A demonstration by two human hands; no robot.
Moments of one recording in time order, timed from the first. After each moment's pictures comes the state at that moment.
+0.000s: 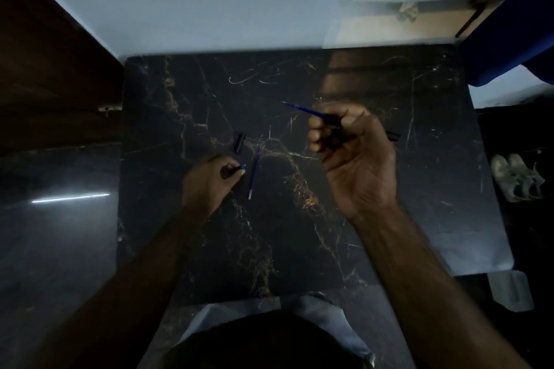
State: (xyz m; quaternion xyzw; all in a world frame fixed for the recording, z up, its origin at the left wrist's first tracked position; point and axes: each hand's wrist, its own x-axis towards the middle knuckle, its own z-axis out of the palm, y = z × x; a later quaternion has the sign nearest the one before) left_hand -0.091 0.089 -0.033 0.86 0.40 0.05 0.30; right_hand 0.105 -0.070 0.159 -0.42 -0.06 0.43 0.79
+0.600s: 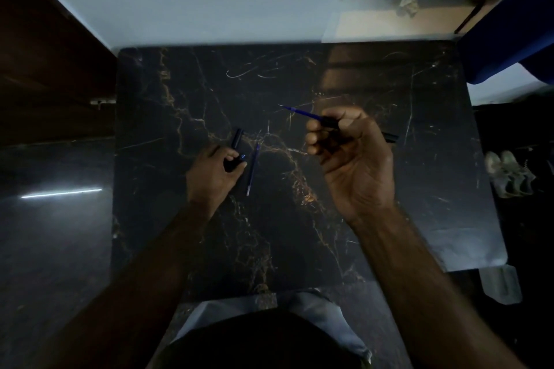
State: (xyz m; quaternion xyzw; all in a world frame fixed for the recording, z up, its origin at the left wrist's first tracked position) left_hand -0.078 0.087 -0.051 0.86 0.44 0.08 0.25; right_hand 0.098 -0.070 0.154 -0.44 -0.06 0.43 0.79
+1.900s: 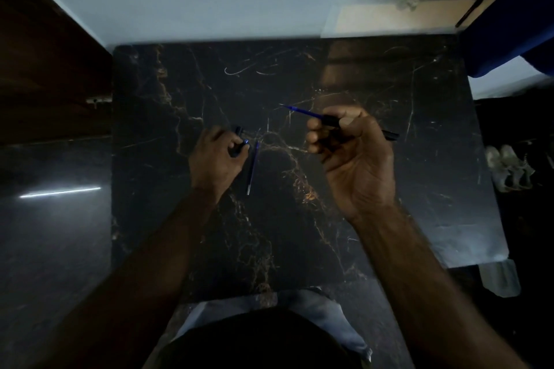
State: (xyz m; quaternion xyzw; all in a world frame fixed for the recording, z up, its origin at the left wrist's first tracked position) left_hand -0.053 0.098 -0.038 0.87 0.43 0.12 0.22; right_hand 0.099 -0.068 0.150 -0.45 -0.05 0.43 0.78
